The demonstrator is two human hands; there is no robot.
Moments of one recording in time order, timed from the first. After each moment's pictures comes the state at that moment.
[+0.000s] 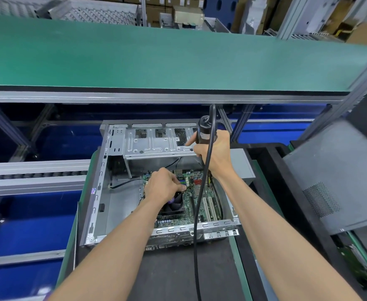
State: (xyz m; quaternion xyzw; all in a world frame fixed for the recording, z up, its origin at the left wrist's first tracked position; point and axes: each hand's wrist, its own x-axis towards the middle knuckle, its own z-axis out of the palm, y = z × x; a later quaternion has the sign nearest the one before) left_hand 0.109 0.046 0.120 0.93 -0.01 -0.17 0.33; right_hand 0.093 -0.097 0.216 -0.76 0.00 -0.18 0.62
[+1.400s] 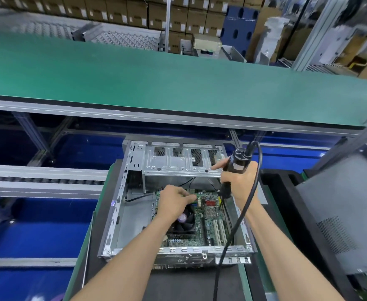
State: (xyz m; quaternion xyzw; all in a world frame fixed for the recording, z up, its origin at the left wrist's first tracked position) left_hand 0.107 0.060 0.125 0.86 0.02 -0.14 0.49; right_hand 0.075 -0.104 0.221 -0.74 0.02 -0.21 0.64
